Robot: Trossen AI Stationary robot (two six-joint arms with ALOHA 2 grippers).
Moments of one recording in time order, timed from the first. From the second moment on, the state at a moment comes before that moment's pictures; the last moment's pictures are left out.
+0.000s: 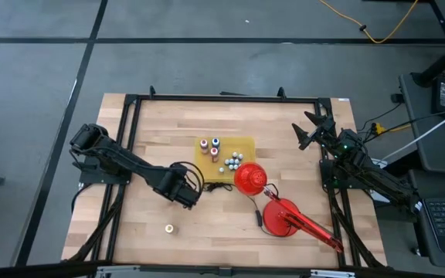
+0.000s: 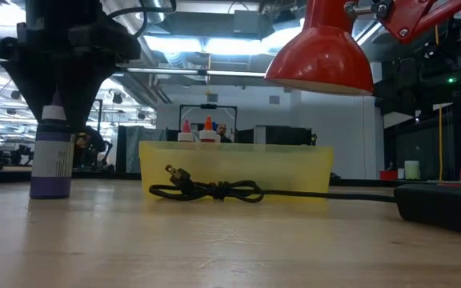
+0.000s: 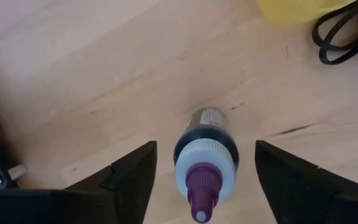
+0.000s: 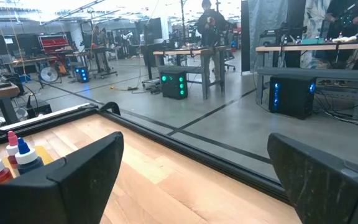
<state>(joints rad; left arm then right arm) -0.40 1.67 1.19 -1.15 -0.19 -1.58 -0.63 0.00 0.01 0.04 0.14 0.10</state>
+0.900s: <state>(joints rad) -0.37 1.62 1.19 -1.16 -0.16 -1.53 -0.63 0.00 0.01 0.04 0.14 0.10</state>
